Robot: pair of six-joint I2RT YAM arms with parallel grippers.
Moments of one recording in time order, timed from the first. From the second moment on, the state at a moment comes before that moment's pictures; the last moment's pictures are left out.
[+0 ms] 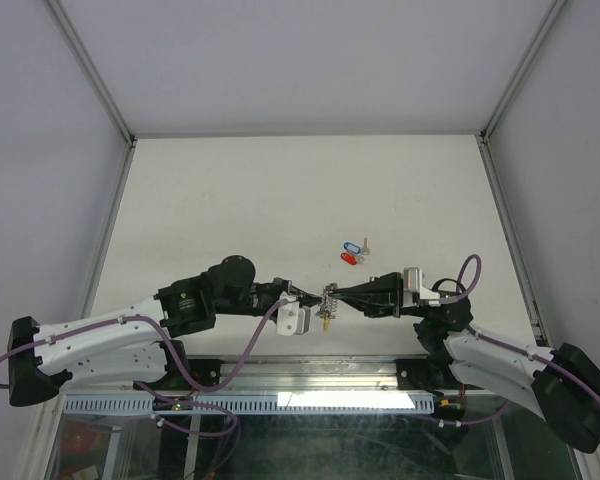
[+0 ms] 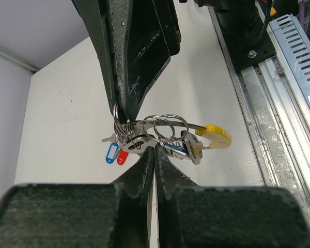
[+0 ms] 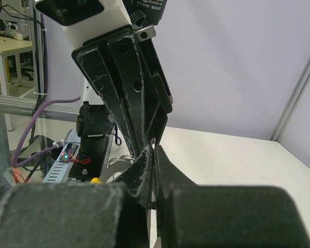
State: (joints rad) left arm -1.18 0.92 0.75 -0.10 0.32 0.65; right arm 0.76 0.85 0.09 1.38 -0.72 0.23
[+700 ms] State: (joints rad) left arm -1.18 0.88 0.75 -0.07 0.26 0.62; right arm 0.76 0.84 0.09 1.37 -0.72 0.23
